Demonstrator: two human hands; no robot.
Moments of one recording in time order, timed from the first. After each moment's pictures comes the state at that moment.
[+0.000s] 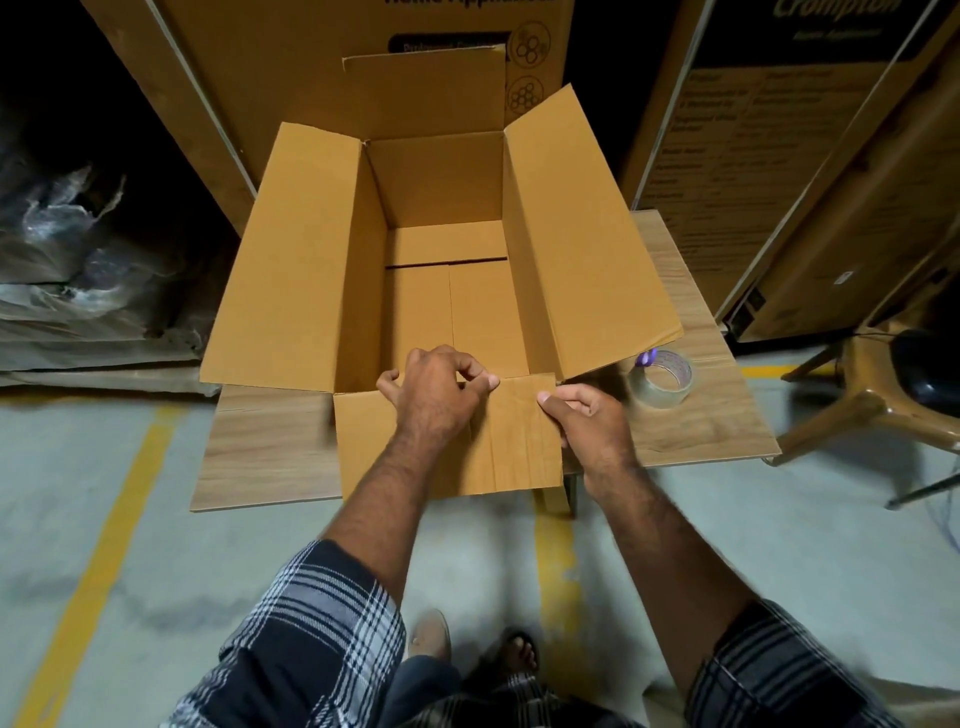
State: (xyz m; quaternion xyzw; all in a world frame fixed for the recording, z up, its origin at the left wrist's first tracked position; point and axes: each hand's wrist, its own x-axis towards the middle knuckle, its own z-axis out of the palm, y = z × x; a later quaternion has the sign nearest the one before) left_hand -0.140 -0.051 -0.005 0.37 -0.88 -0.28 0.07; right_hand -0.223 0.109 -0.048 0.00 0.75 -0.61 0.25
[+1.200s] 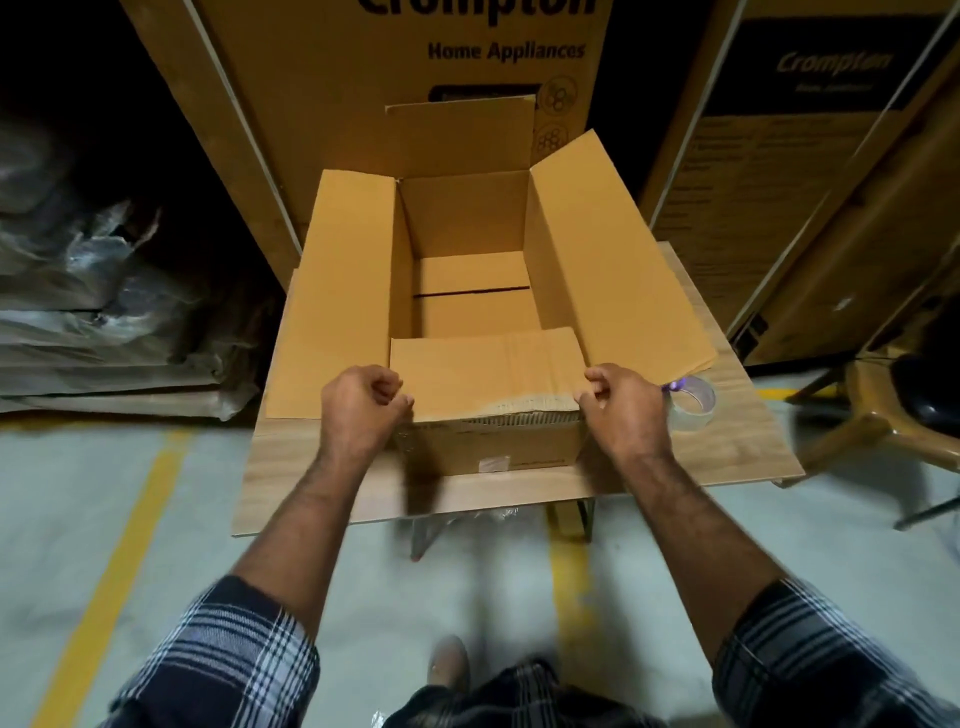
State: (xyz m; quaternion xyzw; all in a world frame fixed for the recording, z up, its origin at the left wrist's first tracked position) left_hand -0.059 -0.165 0.005 0.42 -0.81 -0.36 0.17; right_hand -0.234 0.071 -0.002 -0.18 0.94 -0.30 0.02
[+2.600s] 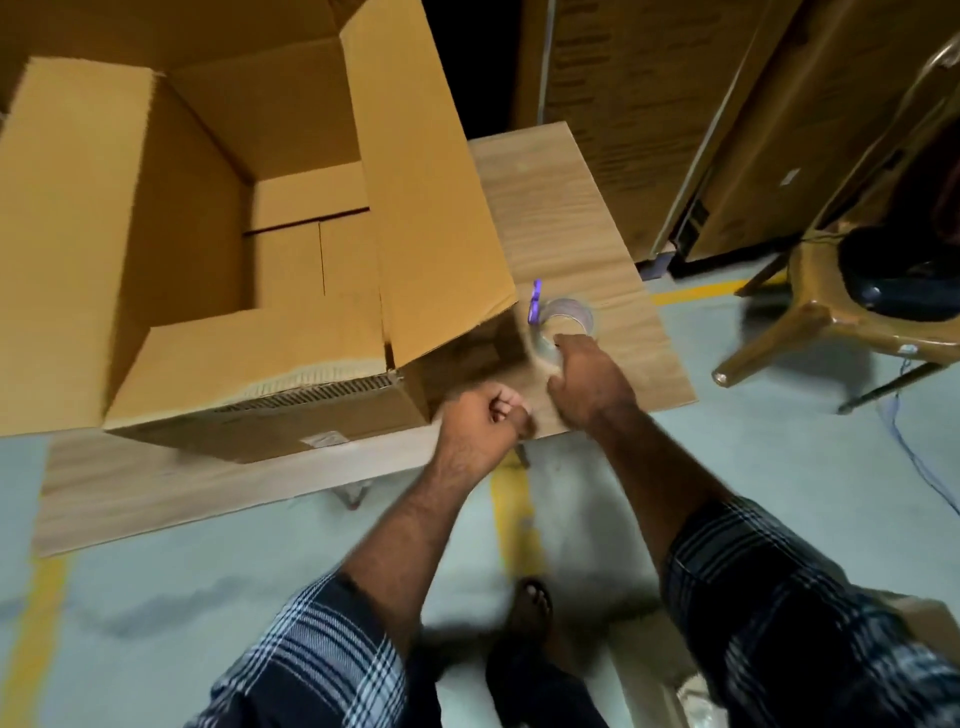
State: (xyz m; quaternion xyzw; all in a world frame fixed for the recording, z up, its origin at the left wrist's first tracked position) left_hand -0.247 0.108 -0.099 0.31 -0.81 -0.50 -0.01; right_hand -0.380 0.218 -0.129 -0.23 0.94 -0.18 0.19
